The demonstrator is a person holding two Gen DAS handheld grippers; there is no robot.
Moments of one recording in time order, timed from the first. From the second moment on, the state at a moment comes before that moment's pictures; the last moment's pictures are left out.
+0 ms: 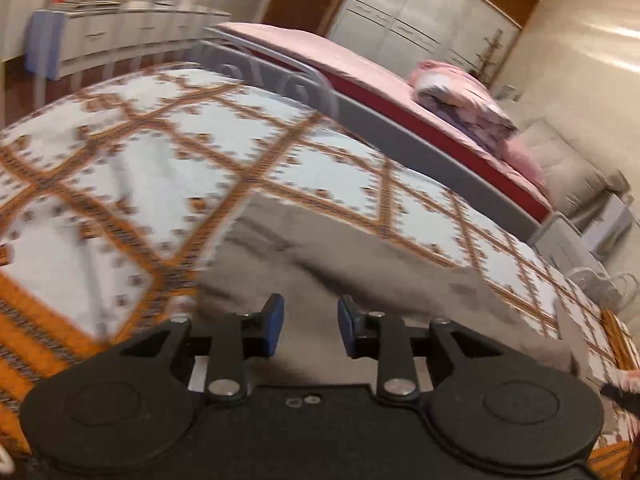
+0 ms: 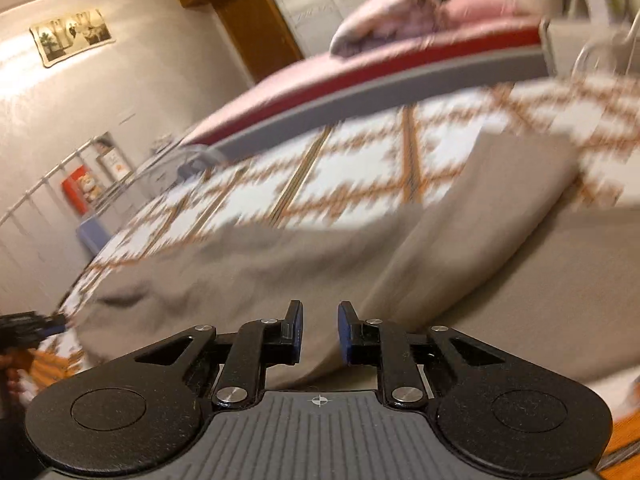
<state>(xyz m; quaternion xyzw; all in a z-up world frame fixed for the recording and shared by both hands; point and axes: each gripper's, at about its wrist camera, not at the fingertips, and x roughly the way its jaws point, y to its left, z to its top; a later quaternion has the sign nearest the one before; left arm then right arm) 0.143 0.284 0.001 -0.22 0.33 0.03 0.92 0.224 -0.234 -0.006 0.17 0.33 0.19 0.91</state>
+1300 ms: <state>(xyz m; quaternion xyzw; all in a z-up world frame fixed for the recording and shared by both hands) 0.189 0.240 -0.047 -0.13 0.42 0.03 0.90 0.269 -0.301 -0.033 0.02 0.41 0.01 0.91</state>
